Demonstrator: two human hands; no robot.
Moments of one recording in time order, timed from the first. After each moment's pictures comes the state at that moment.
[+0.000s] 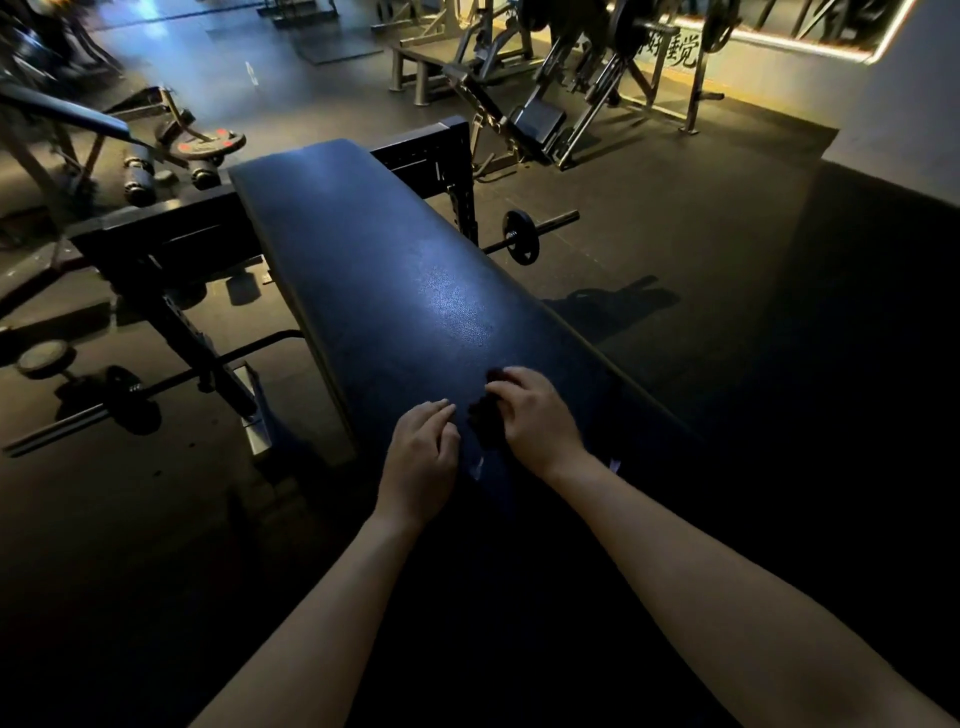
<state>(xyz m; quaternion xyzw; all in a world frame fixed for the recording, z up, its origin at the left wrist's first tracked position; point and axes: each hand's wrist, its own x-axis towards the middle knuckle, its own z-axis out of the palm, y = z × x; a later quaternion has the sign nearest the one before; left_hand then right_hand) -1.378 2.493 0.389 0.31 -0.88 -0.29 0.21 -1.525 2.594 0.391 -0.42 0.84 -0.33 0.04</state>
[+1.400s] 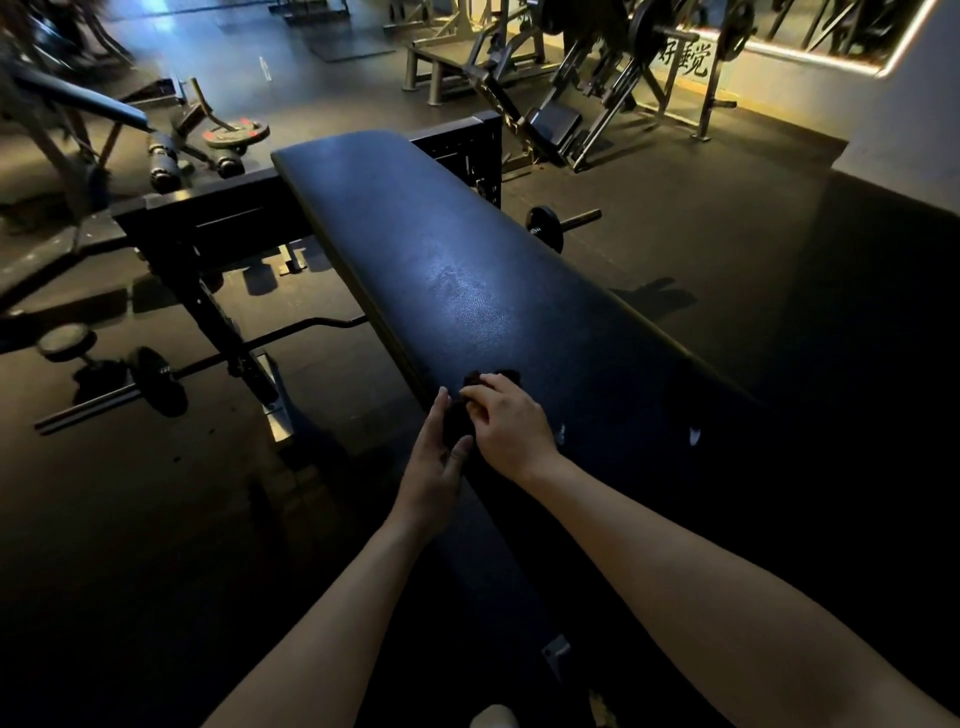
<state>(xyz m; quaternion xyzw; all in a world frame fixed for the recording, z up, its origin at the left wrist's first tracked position) -1.284 2.447 0.350 0.24 -0.74 -0.59 0.23 -1.403 2.523 0.404 -0.43 0.84 -0.32 0.07</state>
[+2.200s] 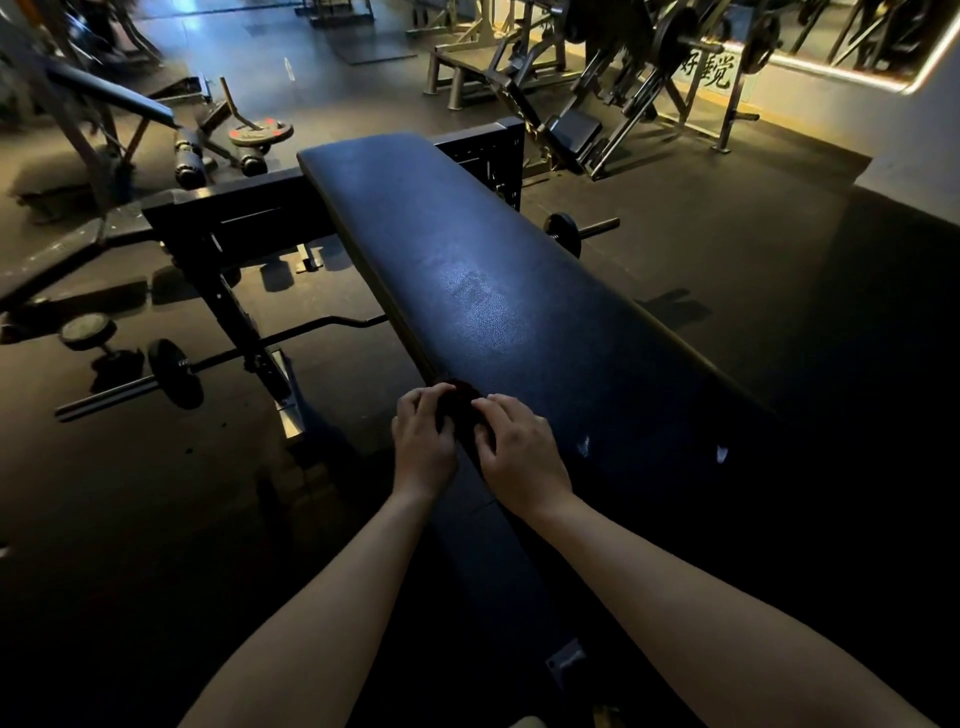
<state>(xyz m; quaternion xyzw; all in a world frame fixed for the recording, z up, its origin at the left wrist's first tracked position) -1.299 2.401 0.349 0.37 -0.80 -0.37 0.30 -1.378 2.519 0.379 -0.46 0.82 -0.33 -0.01</state>
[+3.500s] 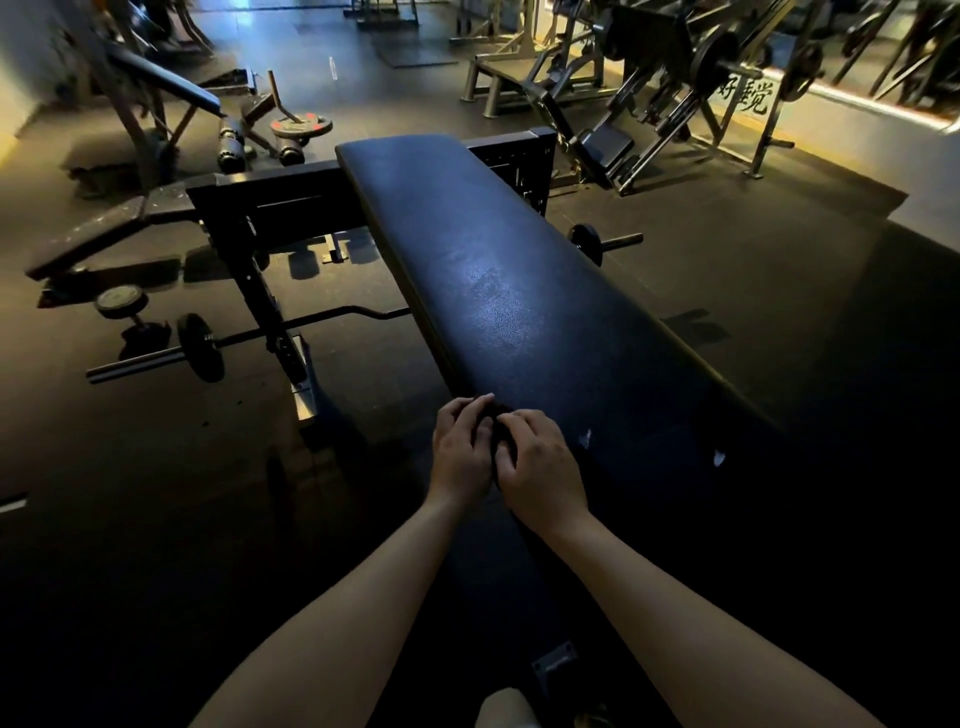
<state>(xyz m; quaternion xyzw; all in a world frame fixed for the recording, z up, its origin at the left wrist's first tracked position) -1.297 2.458 0.349 0.36 -0.75 -0.47 0.30 -1.360 2.561 0.384 -0.46 0.82 -0.34 0.00</state>
